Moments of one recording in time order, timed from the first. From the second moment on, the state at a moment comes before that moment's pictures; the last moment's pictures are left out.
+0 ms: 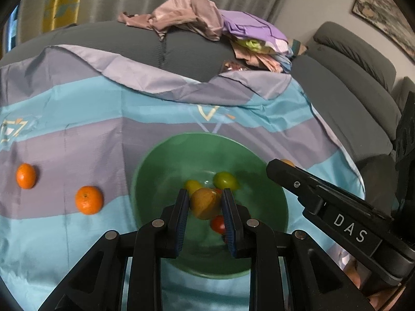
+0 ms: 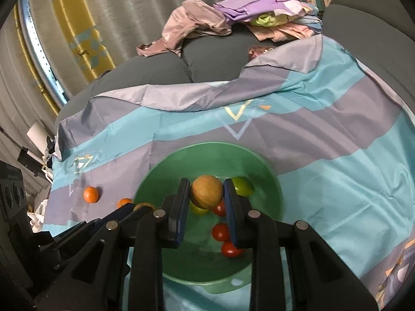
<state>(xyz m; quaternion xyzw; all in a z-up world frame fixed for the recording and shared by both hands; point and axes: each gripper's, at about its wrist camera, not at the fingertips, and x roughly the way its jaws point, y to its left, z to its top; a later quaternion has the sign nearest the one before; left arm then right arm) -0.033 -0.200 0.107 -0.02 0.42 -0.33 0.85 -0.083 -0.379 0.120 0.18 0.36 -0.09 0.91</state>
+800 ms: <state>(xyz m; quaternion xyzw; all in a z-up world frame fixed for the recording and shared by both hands) -0.034 -0.238 0.084 0.00 0.45 -0.35 0.82 -0.072 -0.401 0.097 0.19 0.41 -0.12 0.89</state>
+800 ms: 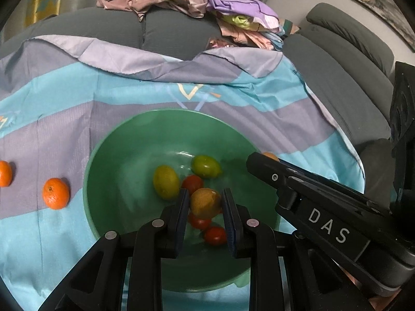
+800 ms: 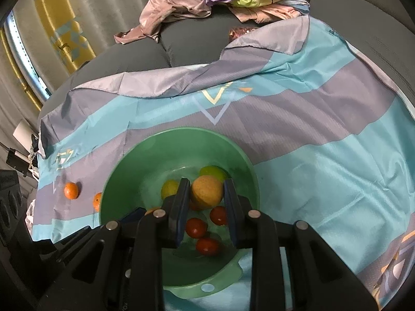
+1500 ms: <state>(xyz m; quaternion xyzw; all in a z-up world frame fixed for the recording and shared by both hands) -0.033 -0.245 0.075 0.00 0.46 -0.36 0.81 -0.066 -0.405 0.084 0.18 0.44 -0.13 0.87</state>
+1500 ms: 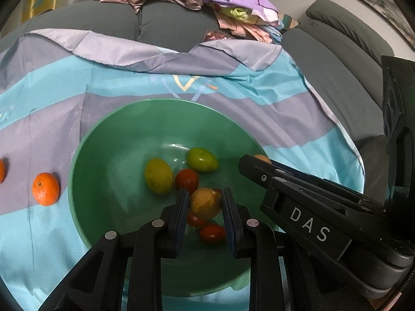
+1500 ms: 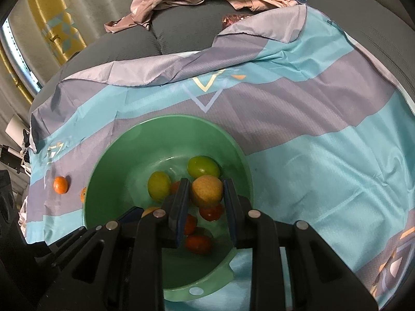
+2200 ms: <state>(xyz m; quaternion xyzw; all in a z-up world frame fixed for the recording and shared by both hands) -0.025 -0.197 0.098 -0.03 0.45 -0.36 0.82 -0.067 -0.388 0.099 0.16 0.40 -0.13 0.89</state>
